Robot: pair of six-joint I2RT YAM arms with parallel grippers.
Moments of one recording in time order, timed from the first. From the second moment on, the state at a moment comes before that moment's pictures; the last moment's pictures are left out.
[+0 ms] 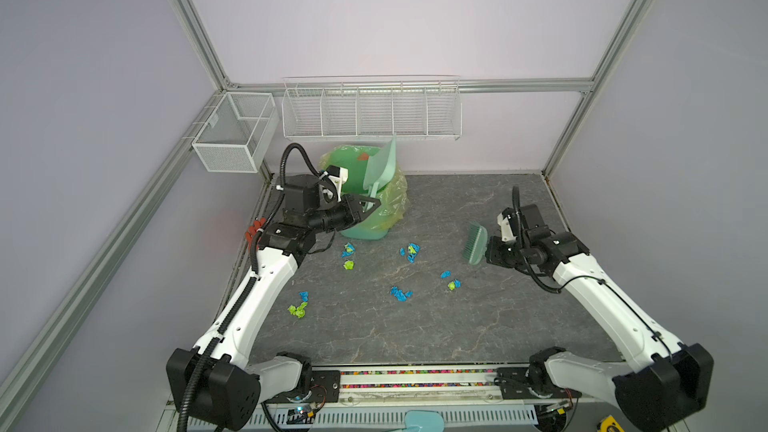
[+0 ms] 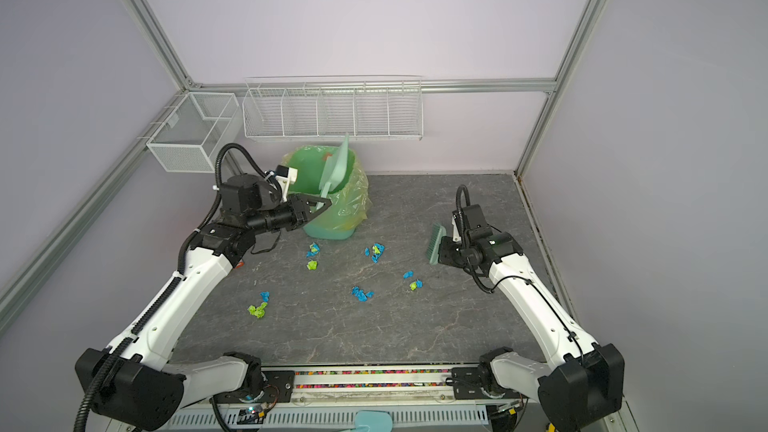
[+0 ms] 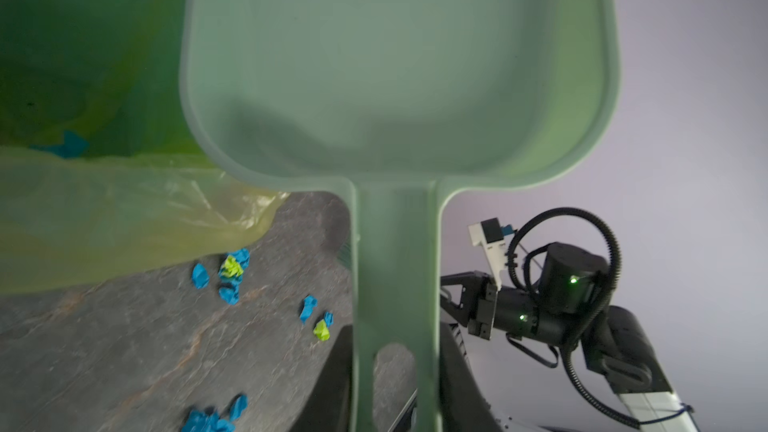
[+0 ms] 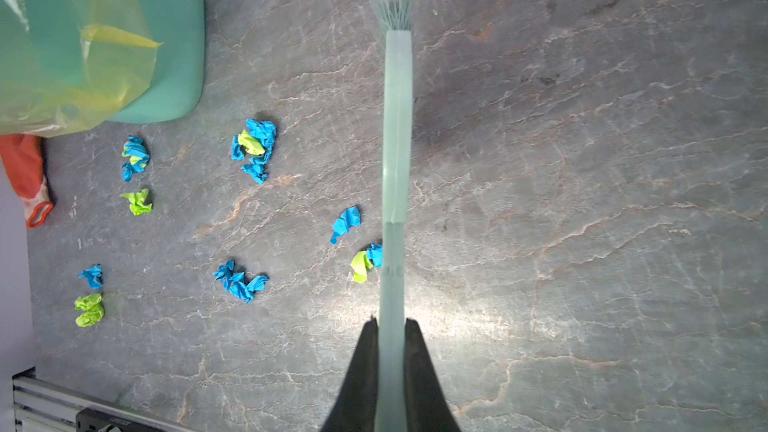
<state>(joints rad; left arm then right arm) -0.33 1.23 1.20 -0.42 0.66 -0.68 0.37 1.20 1.07 -0.89 -0.09 0.51</state>
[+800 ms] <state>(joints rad) -0.54 1.06 1.15 -0.81 0.41 -0.41 0.67 1.30 1.11 -0.89 -0.05 0.64</state>
